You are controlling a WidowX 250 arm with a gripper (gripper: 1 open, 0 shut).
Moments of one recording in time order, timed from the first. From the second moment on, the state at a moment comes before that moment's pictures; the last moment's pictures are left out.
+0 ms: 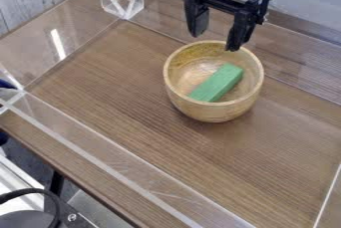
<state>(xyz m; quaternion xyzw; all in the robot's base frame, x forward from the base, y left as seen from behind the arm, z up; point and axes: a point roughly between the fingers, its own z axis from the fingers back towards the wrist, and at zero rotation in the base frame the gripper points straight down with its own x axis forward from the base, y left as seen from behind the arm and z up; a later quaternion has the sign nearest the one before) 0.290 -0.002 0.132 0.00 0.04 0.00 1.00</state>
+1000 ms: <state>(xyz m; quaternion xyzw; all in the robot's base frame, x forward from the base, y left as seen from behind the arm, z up) 0.274 -0.008 0.071 -0.02 0.08 0.00 1.00</state>
